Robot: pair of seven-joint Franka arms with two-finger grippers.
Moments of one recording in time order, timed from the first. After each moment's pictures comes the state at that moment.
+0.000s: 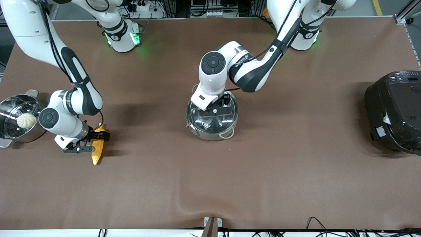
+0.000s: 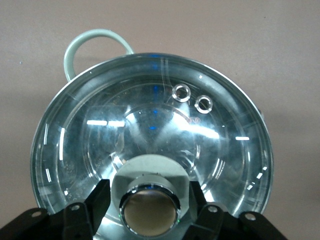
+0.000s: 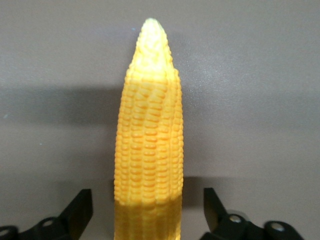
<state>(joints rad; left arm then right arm) -0.70 0.62 -0.15 -1.39 0.05 2.01 -0.94 -0.09 0.55 0.02 -1.98 -0.08 2.50 -0.07</state>
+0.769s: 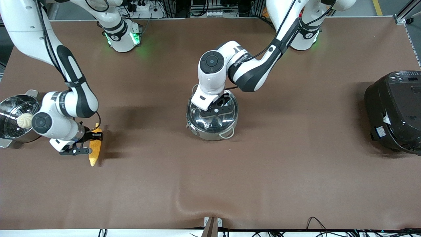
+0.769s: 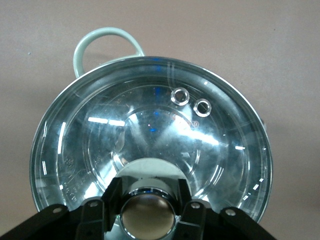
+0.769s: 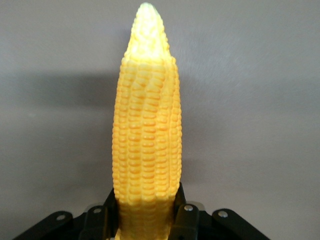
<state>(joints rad) -0.70 0.62 -0.15 -1.39 0.06 2.01 -1.04 -0.09 0.52 0.04 -1.85 -0.08 2.27 -0.05</state>
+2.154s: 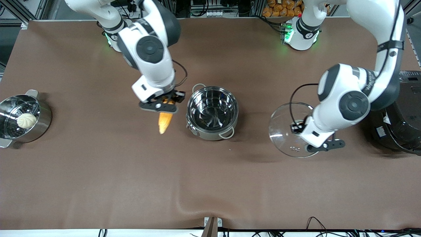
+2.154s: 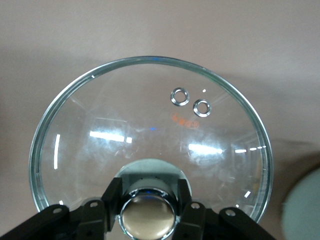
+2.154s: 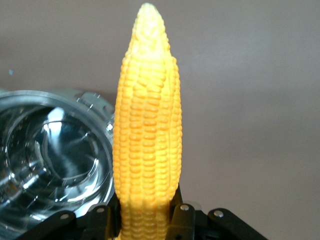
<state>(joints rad) -0.13 0.42 -0.13 -1.60 0.06 1.86 -0.41 0.55 0.34 0.13 -1.60 -0.07 1.85 0.78</state>
